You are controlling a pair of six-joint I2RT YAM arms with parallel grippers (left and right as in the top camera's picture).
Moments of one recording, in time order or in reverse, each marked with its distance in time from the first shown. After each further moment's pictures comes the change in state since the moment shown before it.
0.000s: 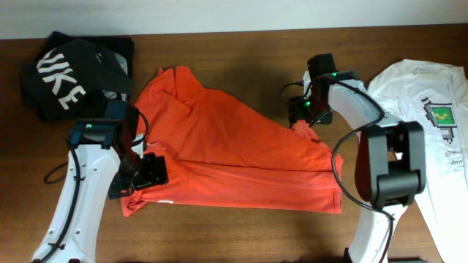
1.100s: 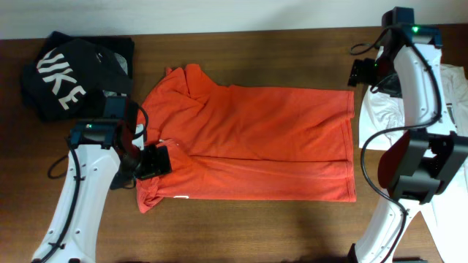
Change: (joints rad) left arm 0.000 -0.001 -0.002 0.125 0.008 -0.002; right arm -0.276 0.048 0.590 -0.538 0.238 0.035
